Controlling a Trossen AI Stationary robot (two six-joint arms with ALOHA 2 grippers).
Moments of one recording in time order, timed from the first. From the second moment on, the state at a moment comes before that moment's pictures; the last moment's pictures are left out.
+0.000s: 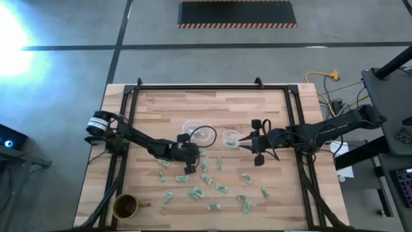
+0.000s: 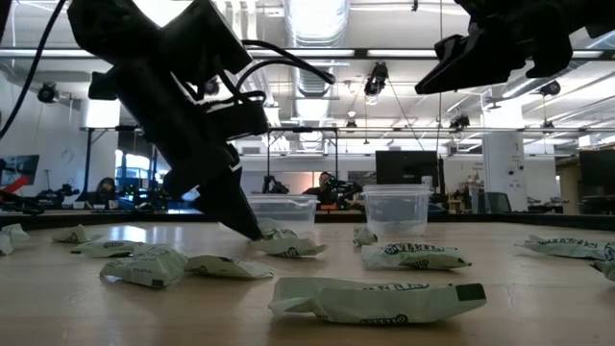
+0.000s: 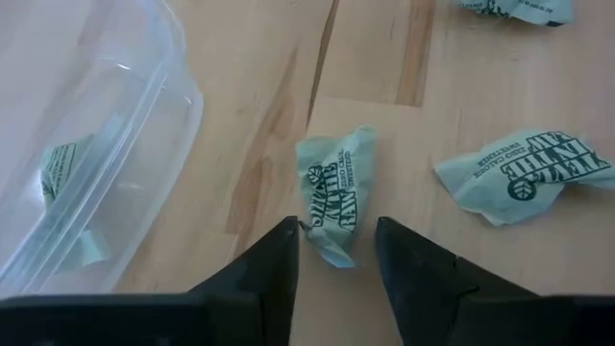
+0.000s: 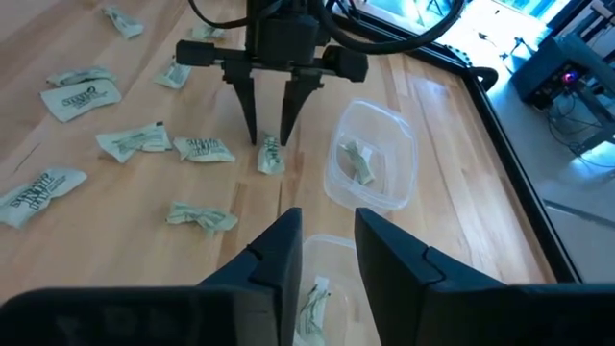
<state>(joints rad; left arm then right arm) -0.20 1.72 0.79 0.03 -0.35 -0.28 0.21 1.03 0.55 -0.03 0.28 -0.19</state>
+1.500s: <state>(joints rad) -0.05 1.43 0.79 -0.06 -0.53 -0.06 0.21 1.03 0.55 -0.09 0.28 -0.16</state>
